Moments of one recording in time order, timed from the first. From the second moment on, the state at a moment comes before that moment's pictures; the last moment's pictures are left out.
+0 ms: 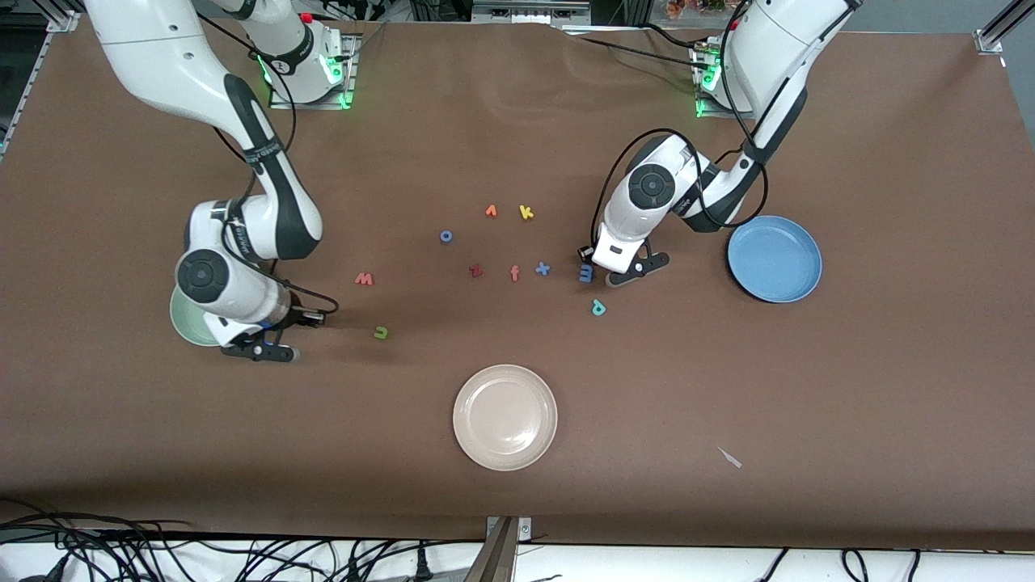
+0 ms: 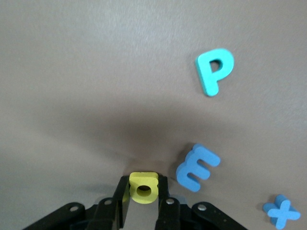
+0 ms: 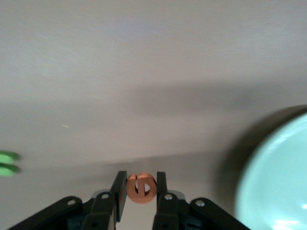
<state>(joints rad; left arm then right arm) -0.20 0.54 -0.40 -2.11 0.16 2.58 -1.12 0.26 0.54 -0.13 -1.87 0.04 2.33 0.18</state>
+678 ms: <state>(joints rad) 0.00 0.48 -0.39 -1.89 0.22 2.12 -0.90 0.24 0.42 -0.34 -2.12 0.04 2.51 -0.25</state>
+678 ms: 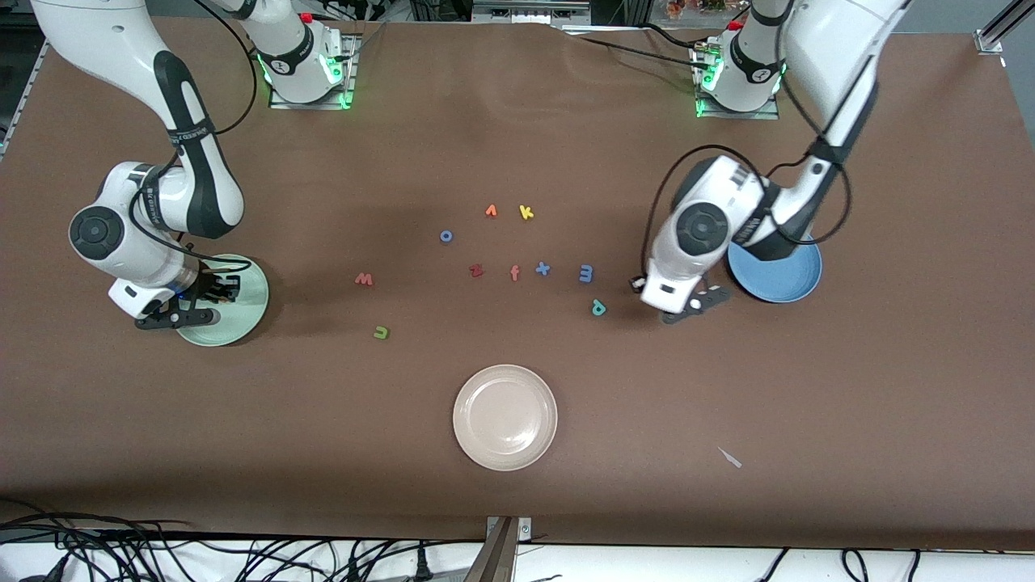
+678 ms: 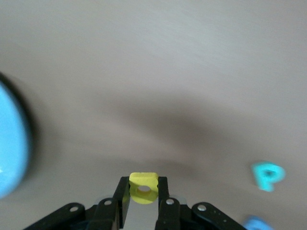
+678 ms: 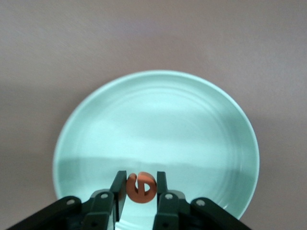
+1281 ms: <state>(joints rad) 0.30 0.46 -0.39 -1.94 0.21 1.94 -0.33 0.26 0.40 -0.19 -2.05 0.05 2.46 0.07</state>
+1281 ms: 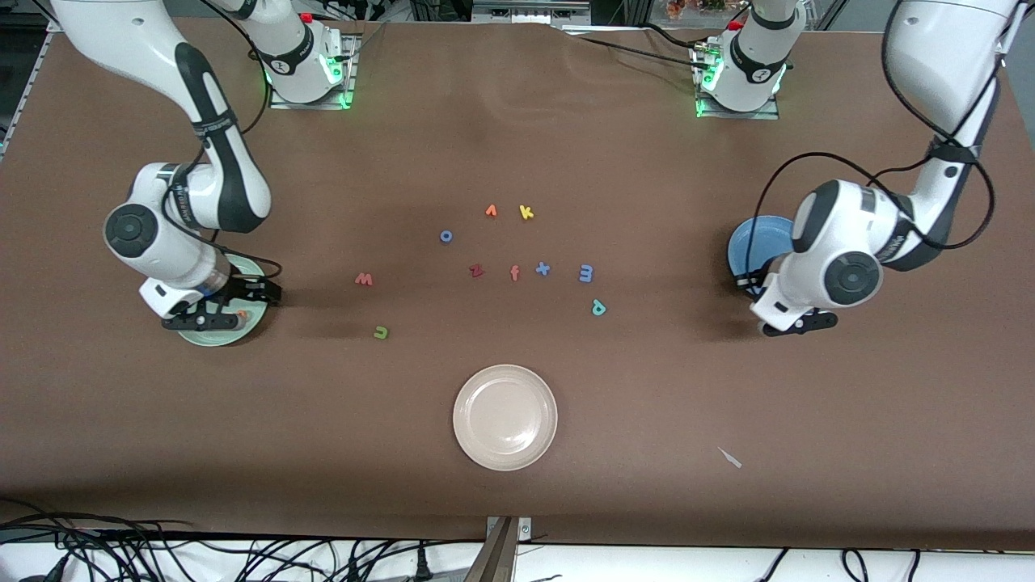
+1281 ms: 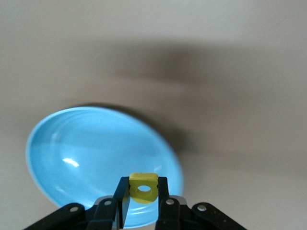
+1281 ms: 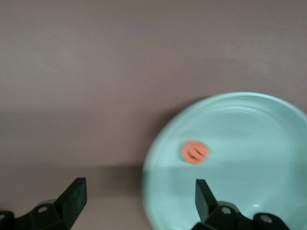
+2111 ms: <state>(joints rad) 0.46 0.50 -0.40 -2.01 0.21 1.94 -0.13 0.31 0.58 0.00 -1.87 0.05 2.48 0.64</state>
